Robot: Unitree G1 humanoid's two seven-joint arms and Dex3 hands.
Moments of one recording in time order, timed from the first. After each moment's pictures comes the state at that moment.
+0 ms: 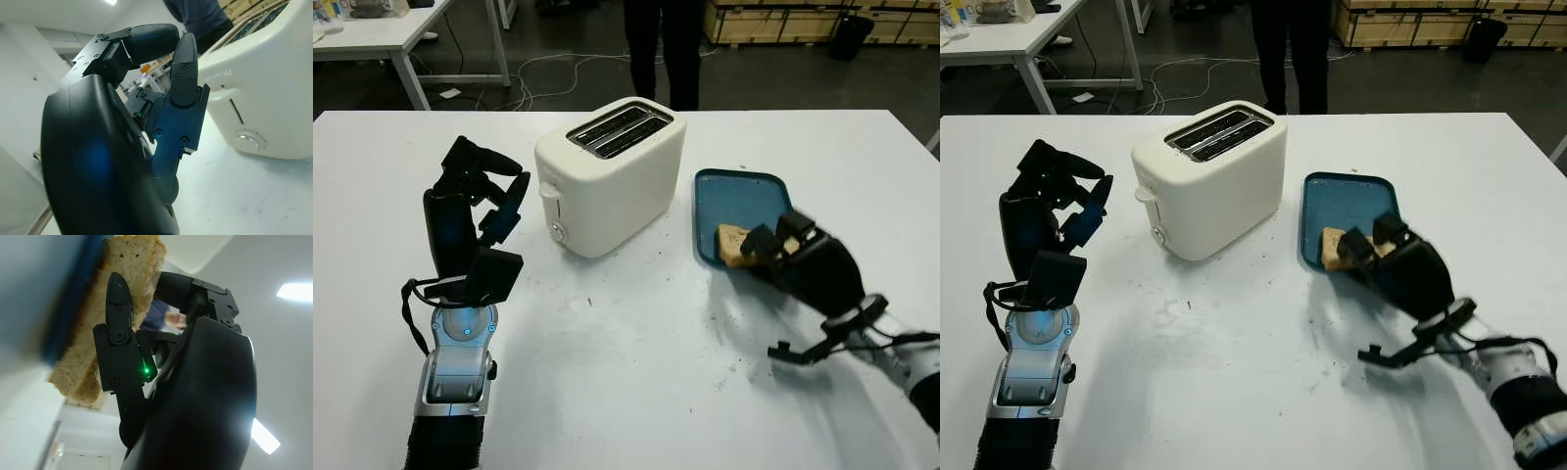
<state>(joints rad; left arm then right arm) -0.16 0.09 0.08 -0.09 0.26 -0.25 0.26 -0.43 -0.83 0.44 0.60 -1.12 -0.38 -0.96</state>
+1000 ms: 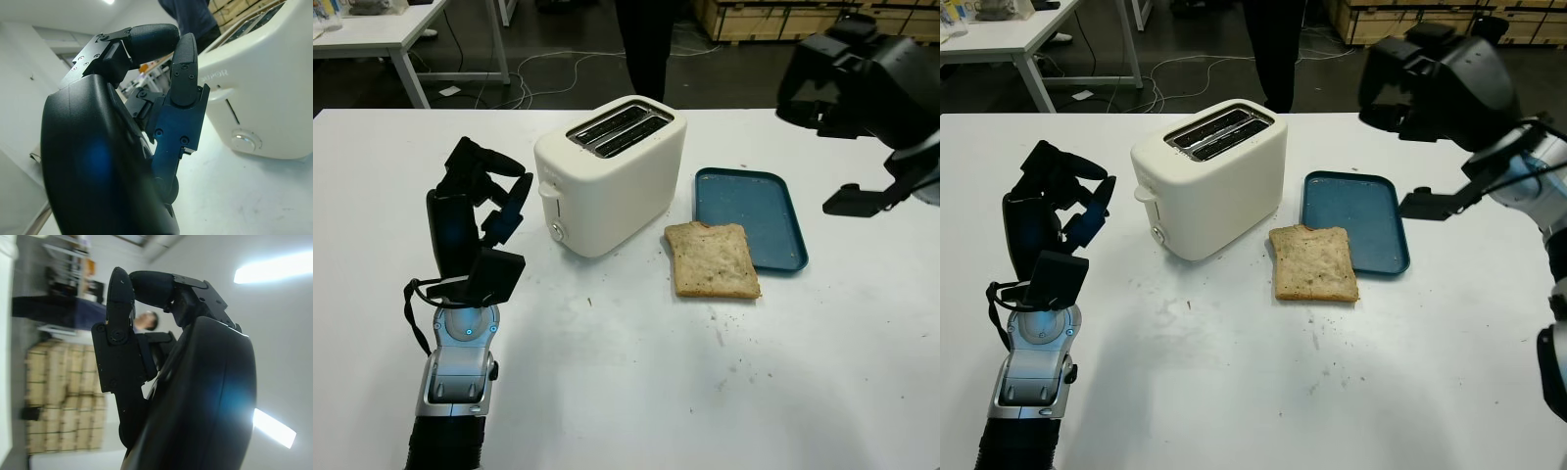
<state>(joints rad) -0.16 0.08 0.07 -0.10 0.25 -0.25 0.26 -0.93 -0.84 0.31 0.82 -0.60 -0.84 -0.15</state>
